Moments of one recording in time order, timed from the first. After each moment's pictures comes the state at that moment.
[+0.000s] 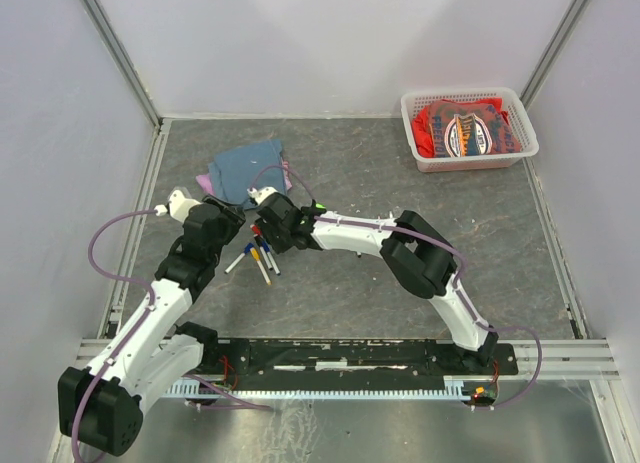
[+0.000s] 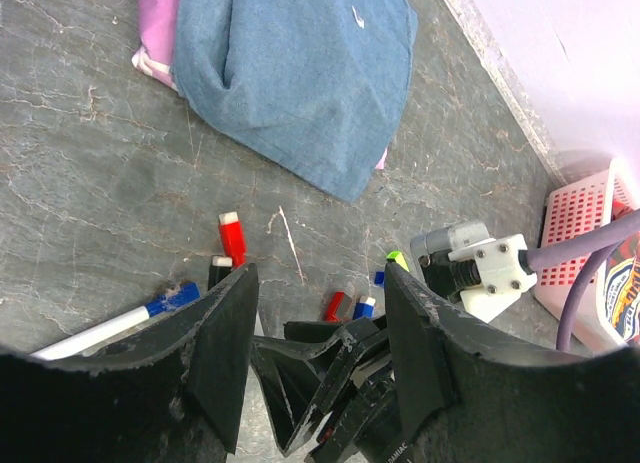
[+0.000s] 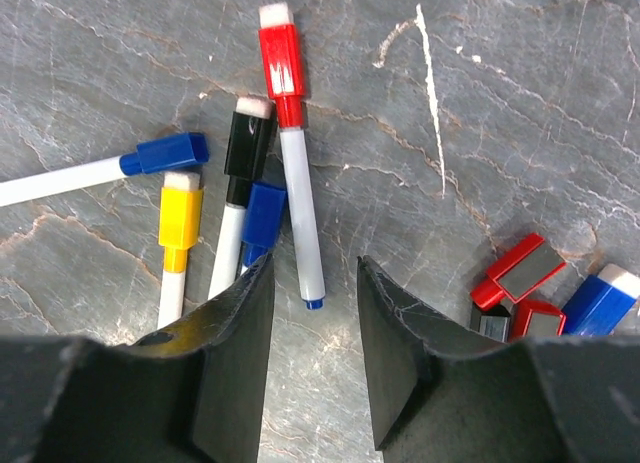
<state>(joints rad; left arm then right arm) -0.31 0.84 0.57 -0.19 -0.38 -0.98 1.02 2.21 1.65 -0.29 0.14 0.32</state>
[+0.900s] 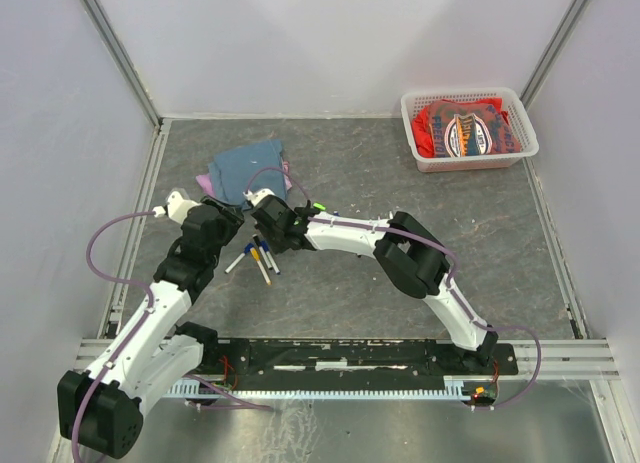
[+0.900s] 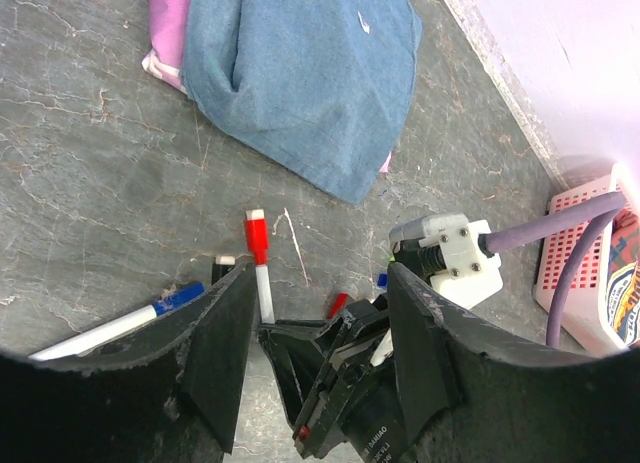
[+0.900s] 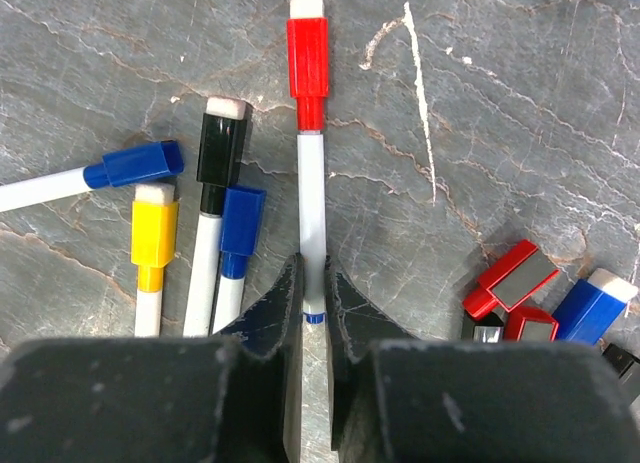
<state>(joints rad) -0.30 0.83 0.56 -0.21 -0.39 -0.99 1.03 2.27 1.74 -0.36 0.20 0.29</state>
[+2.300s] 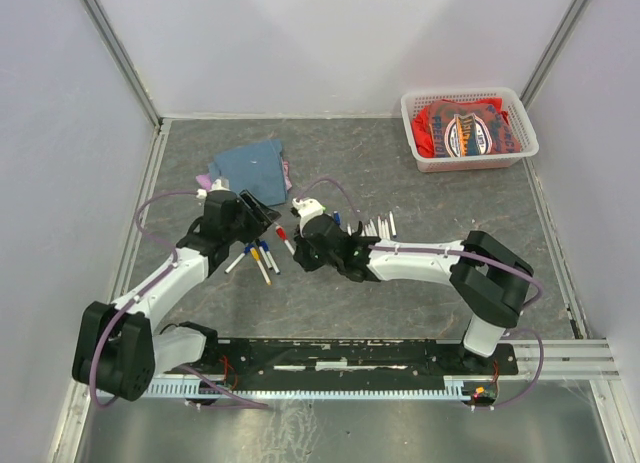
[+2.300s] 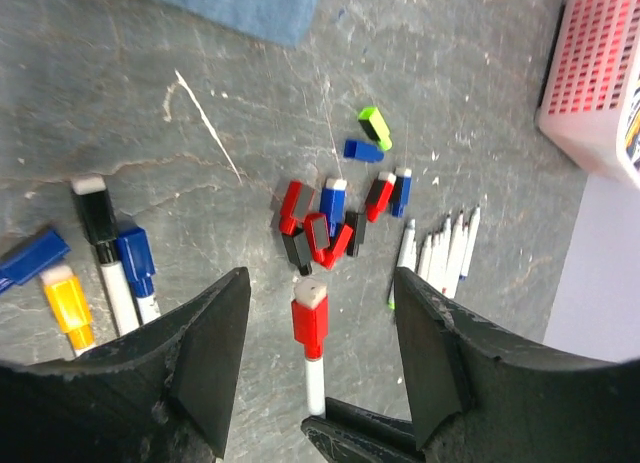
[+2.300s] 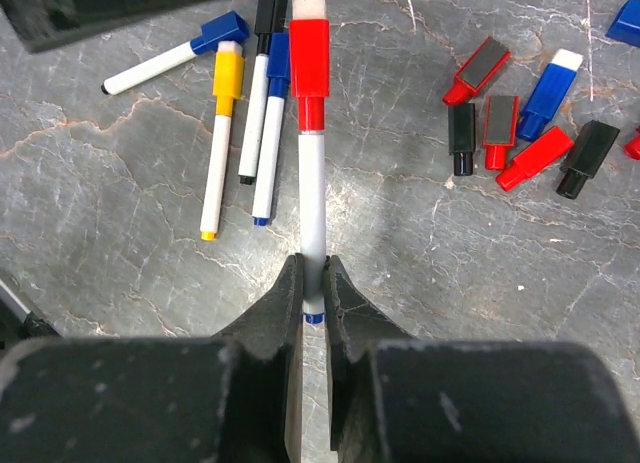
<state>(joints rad) -0.30 1.14 0.61 -0.07 0.04 -0.93 1.05 1.74 1.04 0.06 0.15 0.46</state>
